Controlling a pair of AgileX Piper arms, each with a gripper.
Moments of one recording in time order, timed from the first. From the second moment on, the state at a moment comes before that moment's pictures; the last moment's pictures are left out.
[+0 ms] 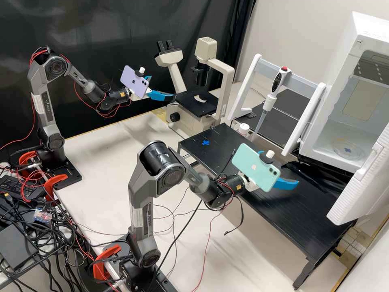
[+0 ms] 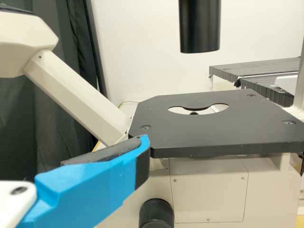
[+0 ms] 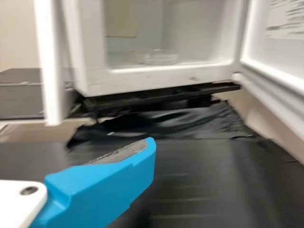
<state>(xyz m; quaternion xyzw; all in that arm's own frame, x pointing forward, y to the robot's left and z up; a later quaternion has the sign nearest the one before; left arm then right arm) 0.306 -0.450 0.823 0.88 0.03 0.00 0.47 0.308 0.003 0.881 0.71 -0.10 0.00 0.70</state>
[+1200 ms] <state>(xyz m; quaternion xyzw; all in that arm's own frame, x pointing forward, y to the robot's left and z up) 0.306 -0.450 0.823 0.88 0.03 0.00 0.47 0.487 0.005 0.985 0.71 -0.14 0.01 0.69</state>
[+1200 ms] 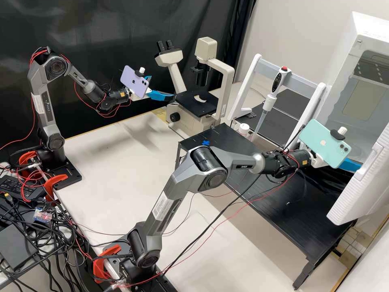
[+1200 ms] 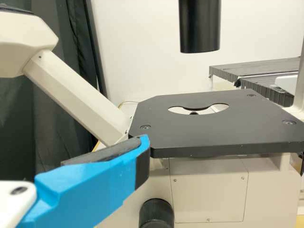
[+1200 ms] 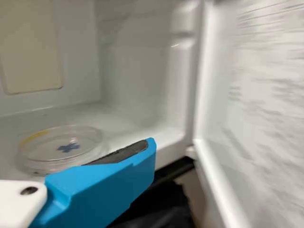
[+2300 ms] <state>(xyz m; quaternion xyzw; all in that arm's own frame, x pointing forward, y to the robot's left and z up) 0.306 -0.450 0.823 0.88 0.03 0.00 0.47 0.565 -0.022 0.964 0.70 -0.12 -0.05 0.70</state>
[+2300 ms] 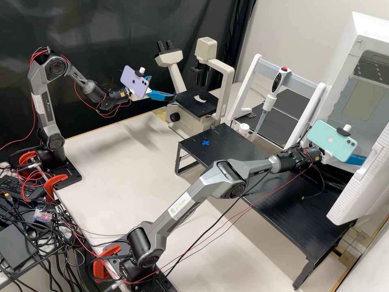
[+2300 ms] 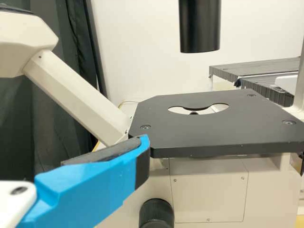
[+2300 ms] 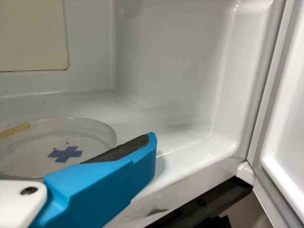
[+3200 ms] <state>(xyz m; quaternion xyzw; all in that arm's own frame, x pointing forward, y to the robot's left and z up) 0.306 -0.450 0.823 0.88 0.03 0.00 0.47 0.564 -0.027 0.972 0.71 -0.12 -0.06 0.69</state>
